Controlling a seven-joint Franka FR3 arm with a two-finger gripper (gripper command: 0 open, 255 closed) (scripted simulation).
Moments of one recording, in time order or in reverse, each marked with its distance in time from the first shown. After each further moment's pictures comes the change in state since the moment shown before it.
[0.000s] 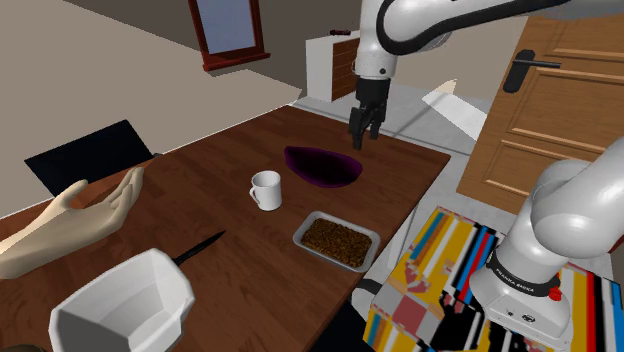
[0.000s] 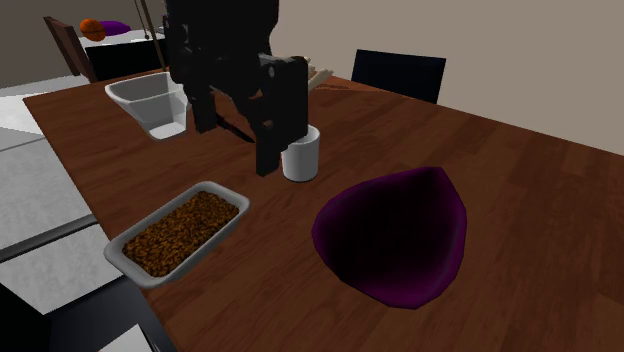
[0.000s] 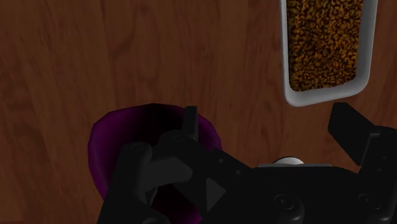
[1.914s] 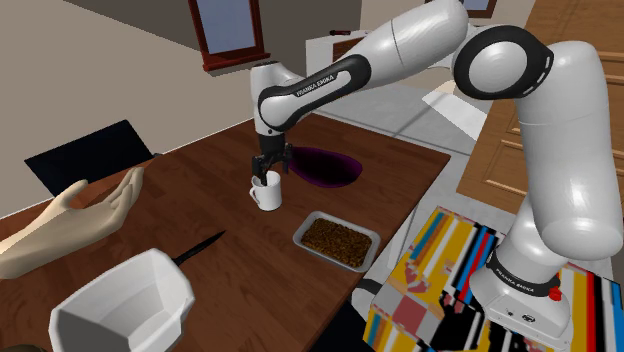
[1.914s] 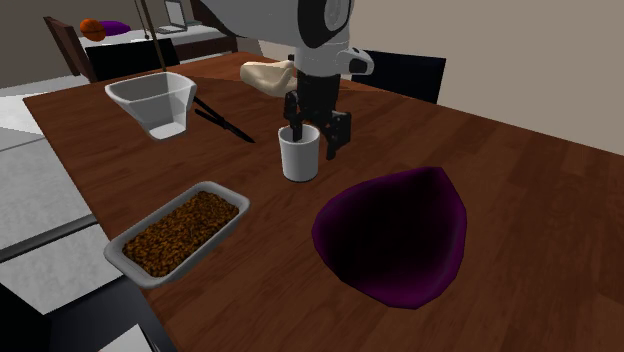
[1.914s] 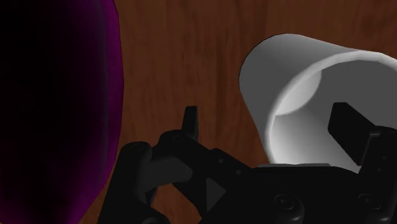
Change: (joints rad) arm 0.111 0.899 0.087 0.688 -0.182 0.248 0.268
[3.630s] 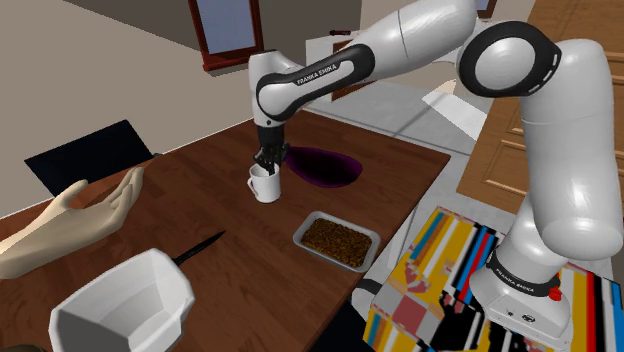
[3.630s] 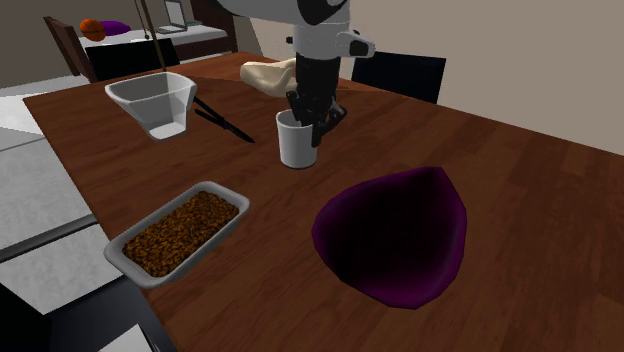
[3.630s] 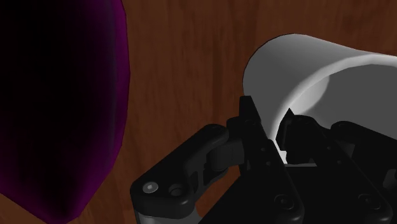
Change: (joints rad) arm 0.000 -0.025 0.003 0.030 0.003 -0.054 0.003
